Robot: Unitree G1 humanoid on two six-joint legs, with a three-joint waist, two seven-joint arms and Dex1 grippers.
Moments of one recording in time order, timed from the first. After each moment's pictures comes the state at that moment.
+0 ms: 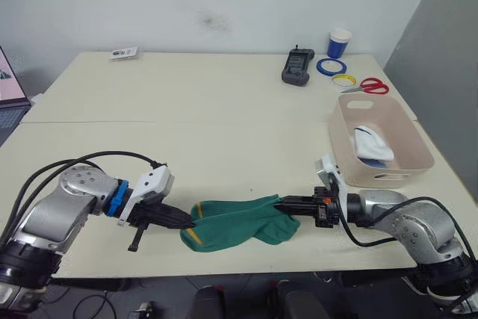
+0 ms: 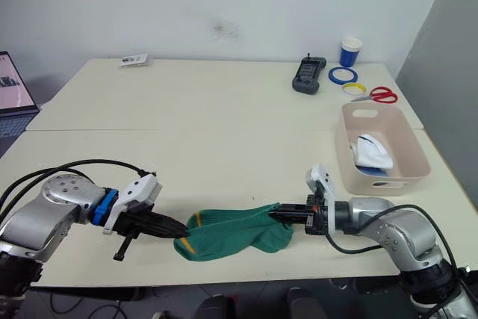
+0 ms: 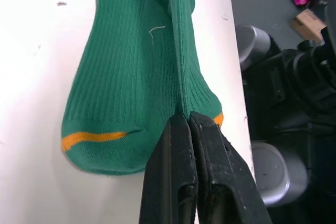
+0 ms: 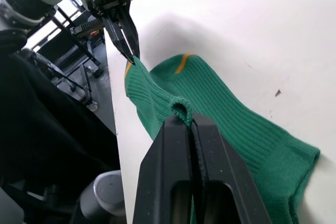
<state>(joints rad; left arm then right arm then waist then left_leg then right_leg) -0.31 1.02 -0.13 -0.05 -0.43 0.43 -1.55 -0.31 -0.60 0.11 -0.33 0.82 0.95 0.85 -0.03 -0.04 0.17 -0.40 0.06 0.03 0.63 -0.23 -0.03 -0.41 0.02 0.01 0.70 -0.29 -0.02</state>
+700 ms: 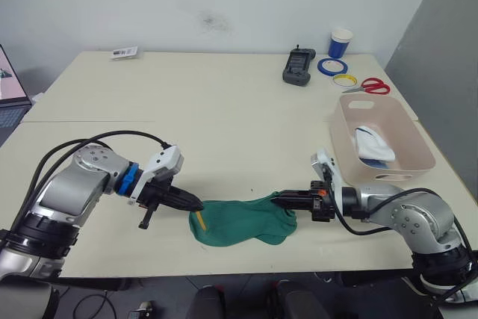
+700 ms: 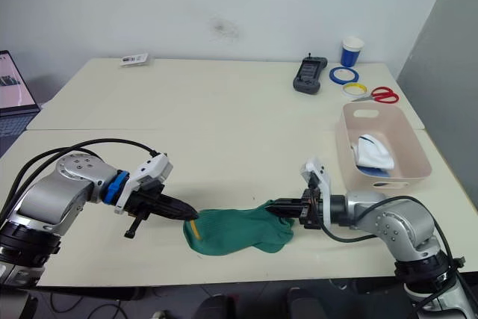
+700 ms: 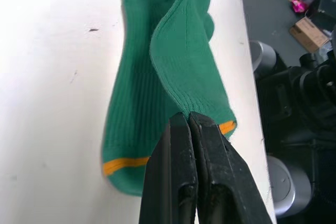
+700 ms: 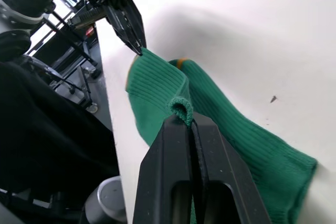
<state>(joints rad) -0.51 0.97 -0.19 0.05 -0.38 0.52 -1.56 -0.36 -0.56 0.10 -0.34 0.81 1.02 0.78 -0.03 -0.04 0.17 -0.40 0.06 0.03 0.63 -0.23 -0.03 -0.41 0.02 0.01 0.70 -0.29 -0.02</state>
